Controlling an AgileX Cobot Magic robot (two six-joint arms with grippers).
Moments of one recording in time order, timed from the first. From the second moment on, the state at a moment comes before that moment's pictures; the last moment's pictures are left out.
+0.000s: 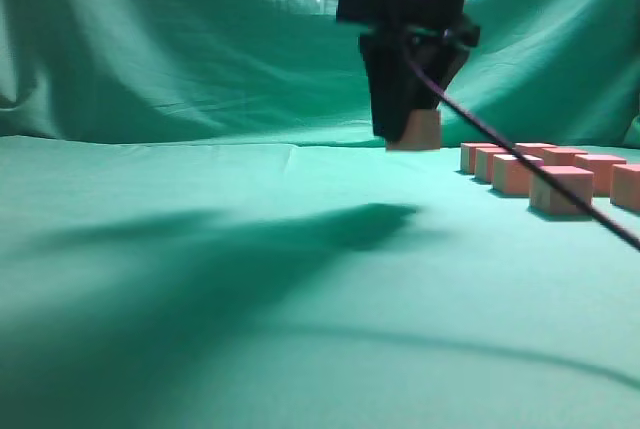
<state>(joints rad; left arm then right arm) -0.01 -0.01 0.02 -0.09 0.35 -0.02 0.54 2.06 -1.70 0.10 1.14 -0.42</state>
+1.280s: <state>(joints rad) -0.01 -0.01 0.02 -0.09 0.35 -0.02 0.56 2.19 -1.76 0.03 1.05 -0.30</state>
